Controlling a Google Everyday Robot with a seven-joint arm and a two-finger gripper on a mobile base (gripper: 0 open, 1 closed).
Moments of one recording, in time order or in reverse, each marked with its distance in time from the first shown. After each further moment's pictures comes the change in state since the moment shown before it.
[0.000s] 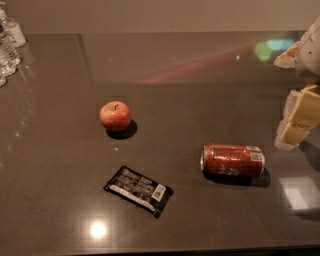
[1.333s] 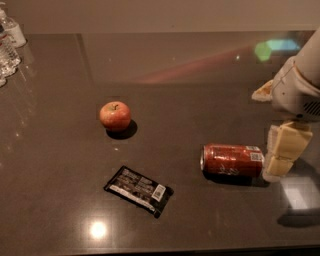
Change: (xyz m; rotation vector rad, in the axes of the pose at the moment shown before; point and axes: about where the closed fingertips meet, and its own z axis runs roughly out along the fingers) arm -0.002 0.041 0.050 -0.133 0.007 -0.077
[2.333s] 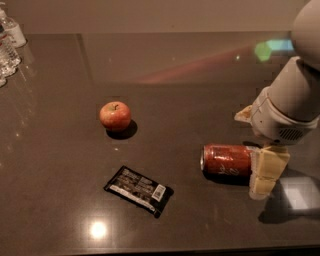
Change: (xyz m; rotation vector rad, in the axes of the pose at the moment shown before) arm -0.005 0.017 0.052 -0.061 0.004 -0.073
